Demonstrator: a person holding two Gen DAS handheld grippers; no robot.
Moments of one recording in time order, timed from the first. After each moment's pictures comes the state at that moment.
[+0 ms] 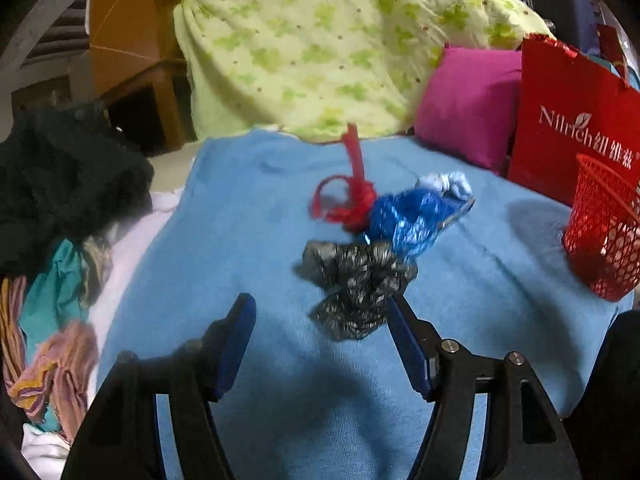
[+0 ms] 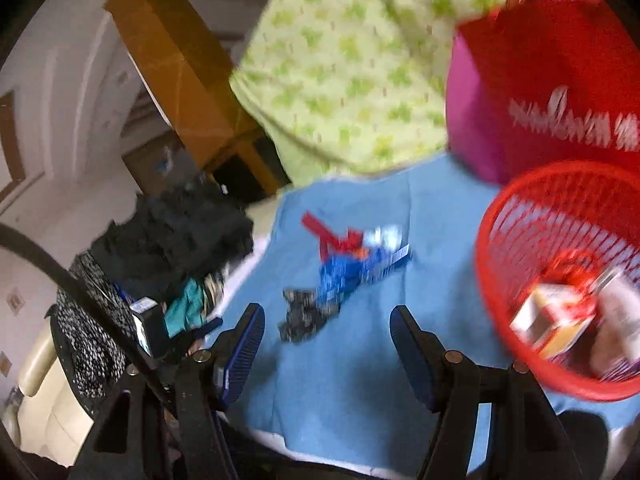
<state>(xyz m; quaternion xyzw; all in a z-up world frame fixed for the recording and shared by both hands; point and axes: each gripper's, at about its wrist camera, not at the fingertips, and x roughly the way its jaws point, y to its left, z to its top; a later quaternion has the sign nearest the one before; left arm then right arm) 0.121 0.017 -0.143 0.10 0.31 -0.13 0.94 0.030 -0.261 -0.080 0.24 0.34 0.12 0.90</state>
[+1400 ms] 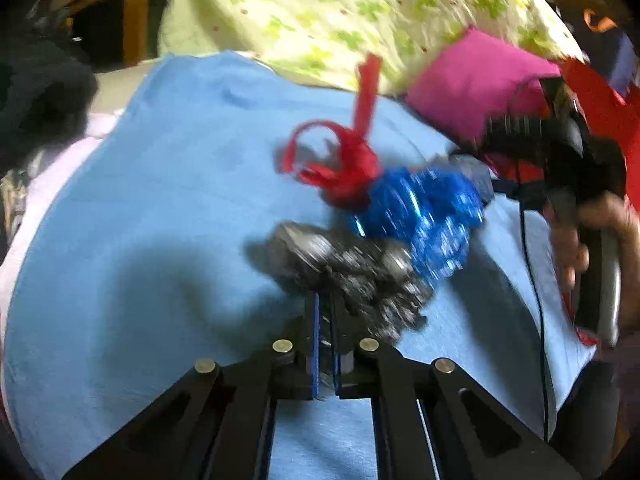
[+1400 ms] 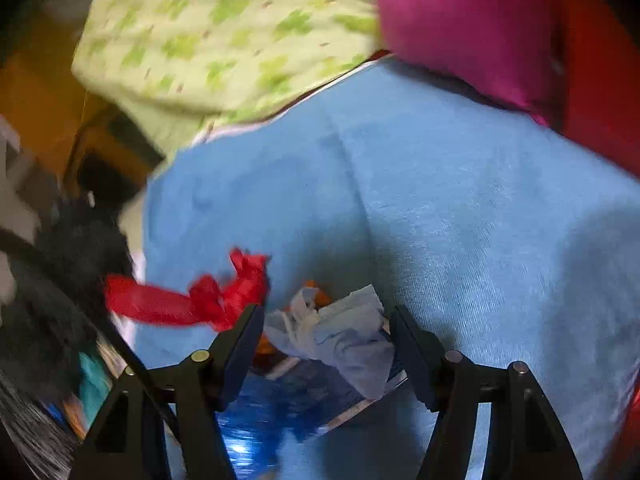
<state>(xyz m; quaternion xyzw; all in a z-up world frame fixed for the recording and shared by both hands) 0.221 0.024 -0.184 -0.01 0.41 -0.19 0.89 0.317 -0.242 -0.191 0.23 0.48 -0.03 0.85</state>
